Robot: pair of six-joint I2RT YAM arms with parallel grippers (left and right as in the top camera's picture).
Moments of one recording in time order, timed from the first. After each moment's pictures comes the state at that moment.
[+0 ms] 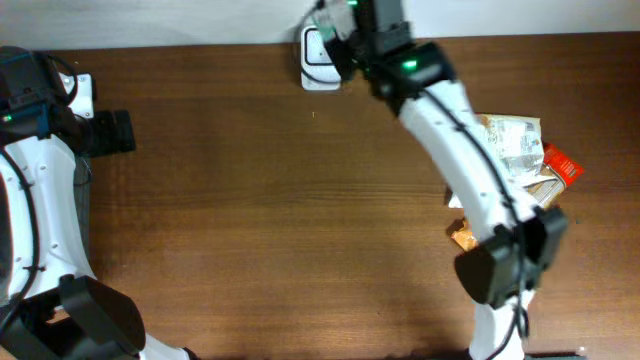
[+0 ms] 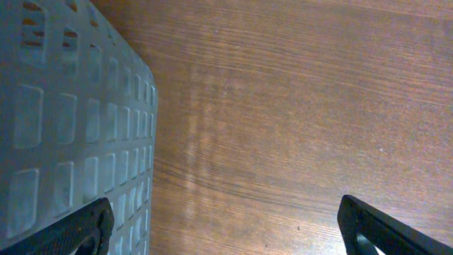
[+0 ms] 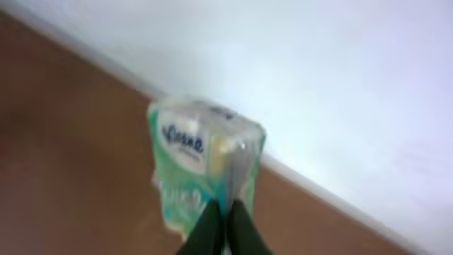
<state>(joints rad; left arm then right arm) 0.34 1.74 1.69 -1.02 -0.02 0.16 0.44 2.07 2.14 -0.59 0.19 -0.28</state>
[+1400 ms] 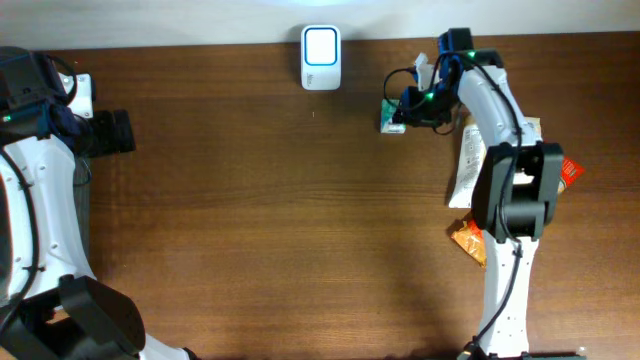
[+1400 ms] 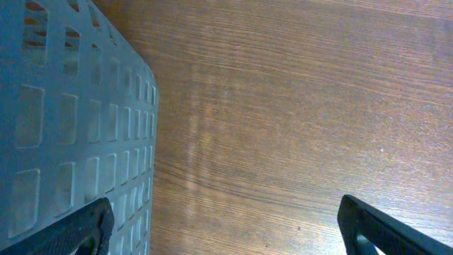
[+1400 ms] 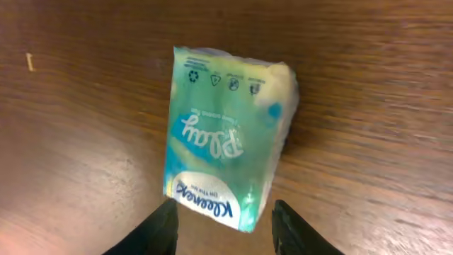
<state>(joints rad) 0.34 1.74 1.69 -1.01 -0.02 0.16 0.03 2.46 2.15 -1.05 -0.43 0.02</state>
